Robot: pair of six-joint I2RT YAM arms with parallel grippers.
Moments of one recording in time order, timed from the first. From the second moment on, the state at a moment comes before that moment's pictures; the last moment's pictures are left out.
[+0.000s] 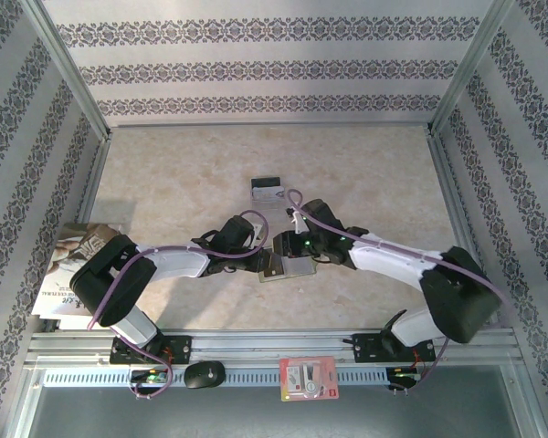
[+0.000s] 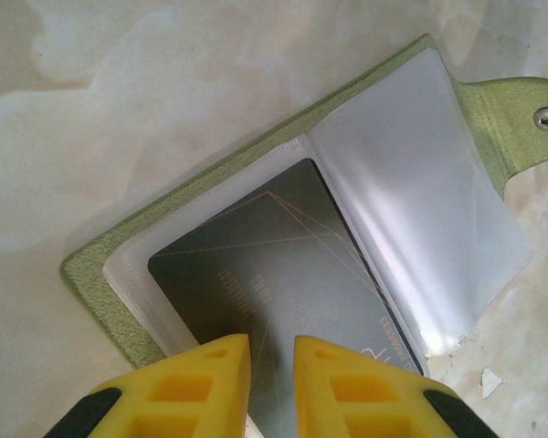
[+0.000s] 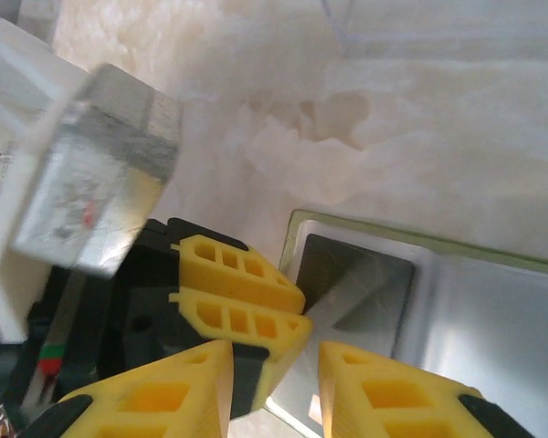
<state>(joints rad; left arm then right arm) -0.70 1.61 0.68 0.03 0.26 -0.53 0.69 1.48 0.75 -0.08 -0.38 0.62</state>
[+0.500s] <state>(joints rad) -0.70 1.60 0.67 0.04 0.25 -0.53 0.66 1.61 0.75 -0.09 -0.42 0.68</state>
